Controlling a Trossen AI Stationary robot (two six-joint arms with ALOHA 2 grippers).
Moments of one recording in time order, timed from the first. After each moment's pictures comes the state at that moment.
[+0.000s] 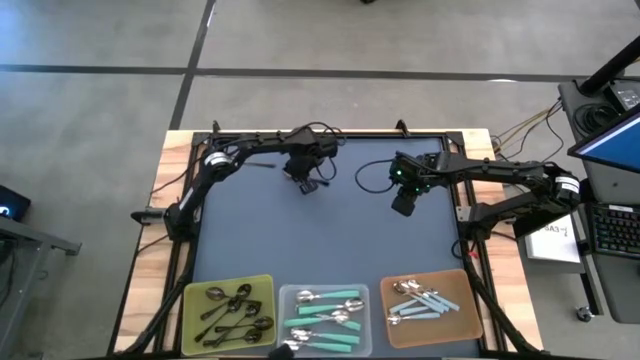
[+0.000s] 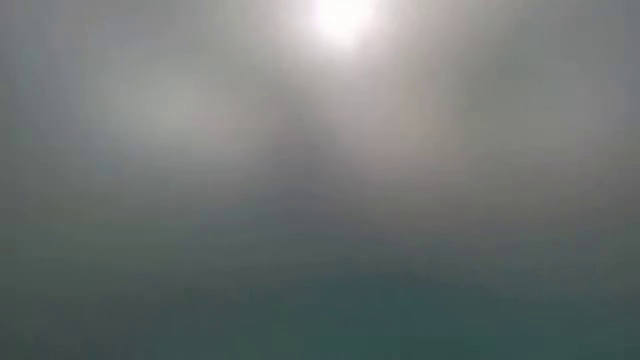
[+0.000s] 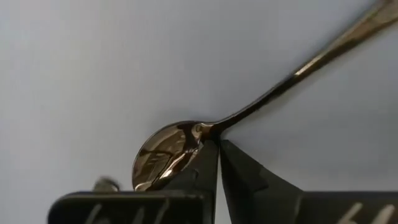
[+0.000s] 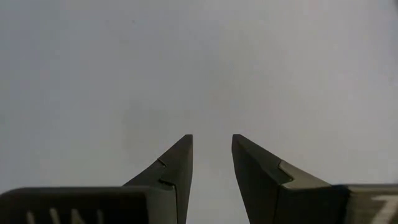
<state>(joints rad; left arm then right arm) 0.46 2.30 1.81 -1.22 -0.18 -0.08 -0.38 1.27 0.84 -0.86 0.11 0.11</state>
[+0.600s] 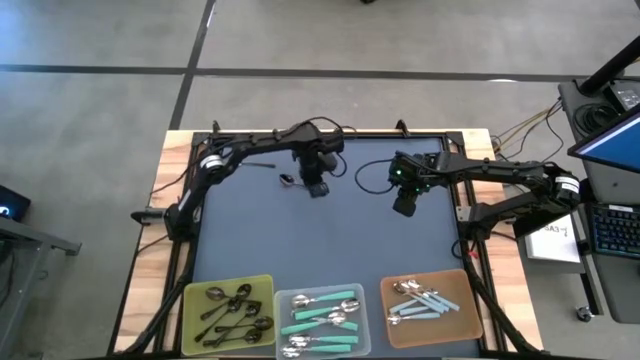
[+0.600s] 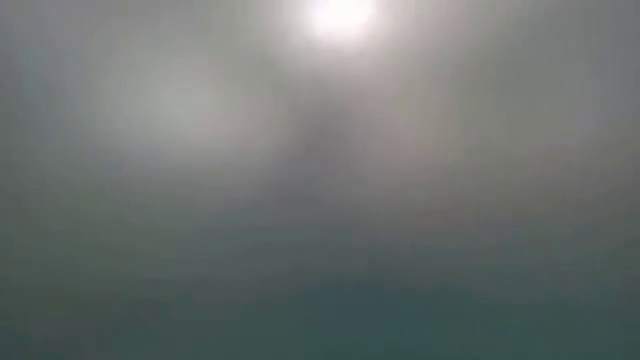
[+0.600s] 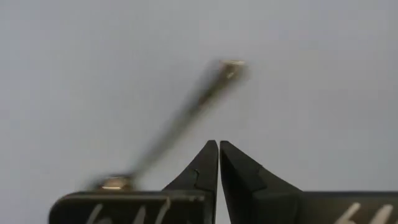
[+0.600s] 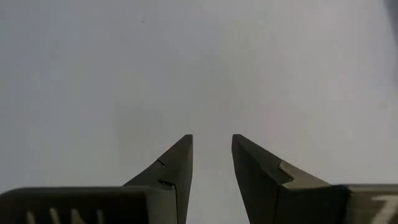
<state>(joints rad) 0.42 2.25 1.92 -1.24 0.16 0.03 -0.38 1.27 0.84 -0.84 0.11 0.00</state>
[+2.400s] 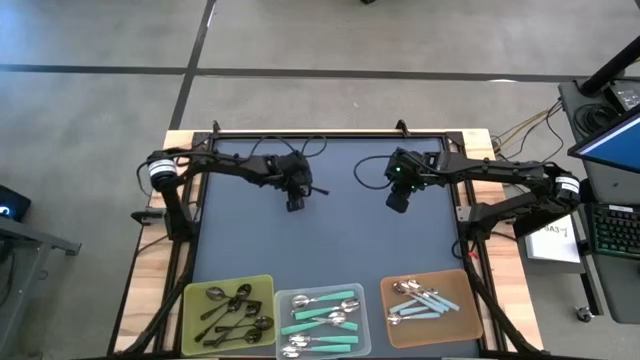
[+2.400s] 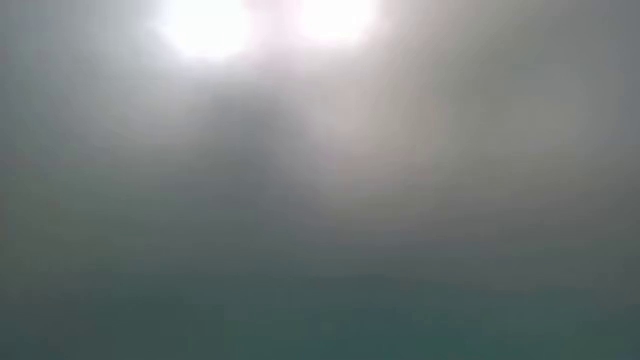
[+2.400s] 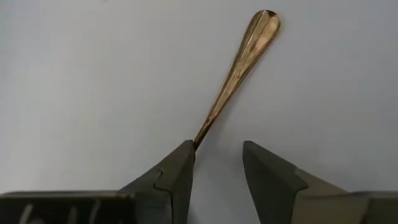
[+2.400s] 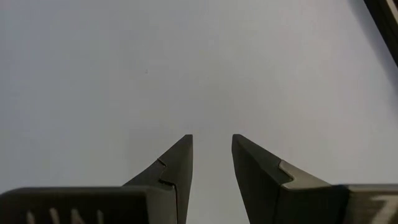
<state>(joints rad) 0.40 1.83 0.96 -0.19 -0.02 0.25 -0.38 1.27 0.84 -0.72 0.10 0.06</state>
